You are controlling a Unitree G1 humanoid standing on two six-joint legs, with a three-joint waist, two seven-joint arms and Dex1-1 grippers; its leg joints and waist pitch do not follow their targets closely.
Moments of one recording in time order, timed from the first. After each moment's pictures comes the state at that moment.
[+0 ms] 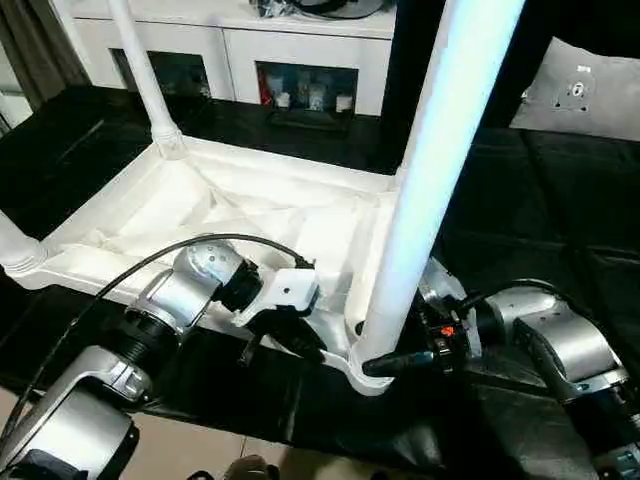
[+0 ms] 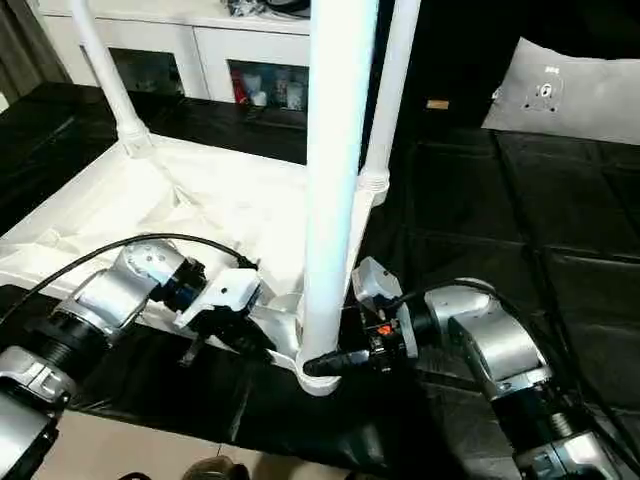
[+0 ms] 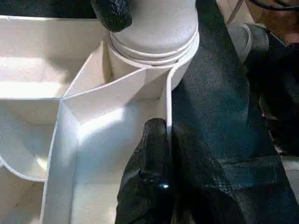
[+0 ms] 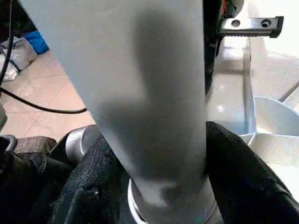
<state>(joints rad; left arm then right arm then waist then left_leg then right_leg) -0.68 0.44 -0.50 0.53 -0.03 -0.01 -1.58 -0.36 -0.52 0.27 0.13 0.32 0.37 1.44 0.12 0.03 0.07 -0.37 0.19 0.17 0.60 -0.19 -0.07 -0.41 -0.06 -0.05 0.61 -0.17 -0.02</state>
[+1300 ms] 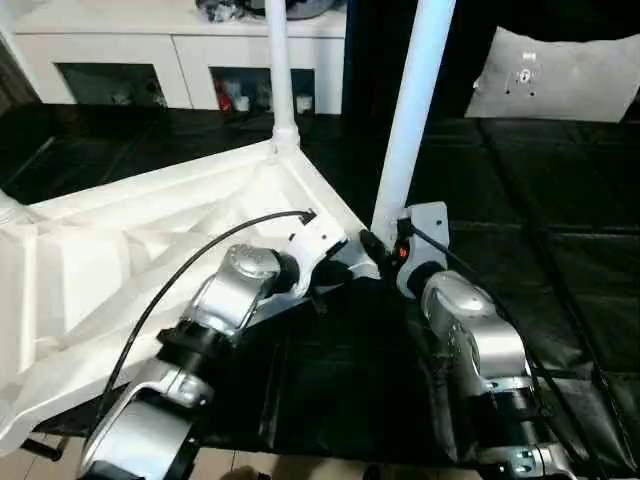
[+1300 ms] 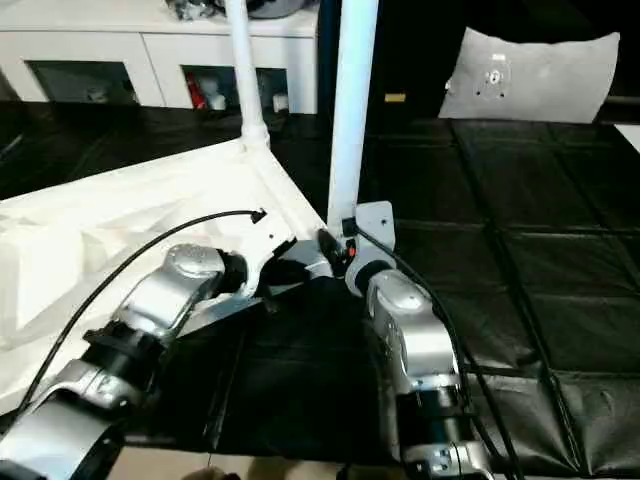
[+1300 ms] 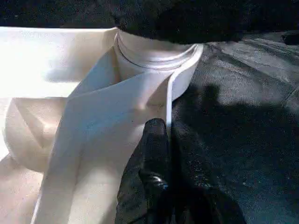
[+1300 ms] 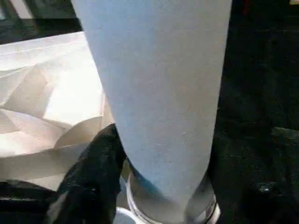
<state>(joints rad) -0.64 0.17 -0.29 0.48 0.06 0.43 -0.83 -0.36 0.00 0.01 0.15 0.07 0.44 0.31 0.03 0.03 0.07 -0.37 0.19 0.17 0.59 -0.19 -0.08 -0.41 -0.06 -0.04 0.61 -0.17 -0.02</state>
